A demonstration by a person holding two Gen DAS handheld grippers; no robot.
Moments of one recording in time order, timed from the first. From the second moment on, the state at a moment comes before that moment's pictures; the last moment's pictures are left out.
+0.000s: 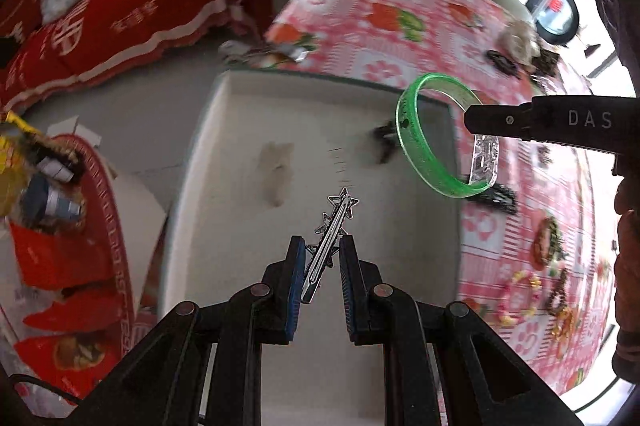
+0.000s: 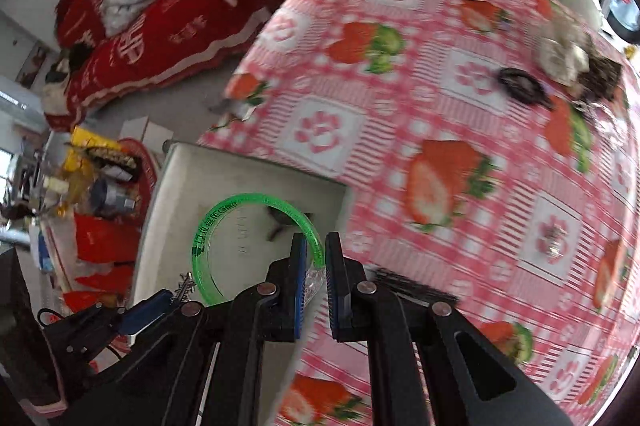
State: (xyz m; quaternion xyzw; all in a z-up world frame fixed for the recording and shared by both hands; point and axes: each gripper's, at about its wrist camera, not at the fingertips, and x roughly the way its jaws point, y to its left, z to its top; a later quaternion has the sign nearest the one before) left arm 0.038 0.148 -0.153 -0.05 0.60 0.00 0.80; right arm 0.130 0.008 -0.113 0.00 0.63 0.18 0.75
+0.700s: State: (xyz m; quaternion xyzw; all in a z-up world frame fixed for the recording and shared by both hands) left arm 0.044 0.187 -0.201 -0.05 0.61 0.06 0.79; right arm 0.155 0.097 -0.175 -0.09 0.64 0.18 0.74
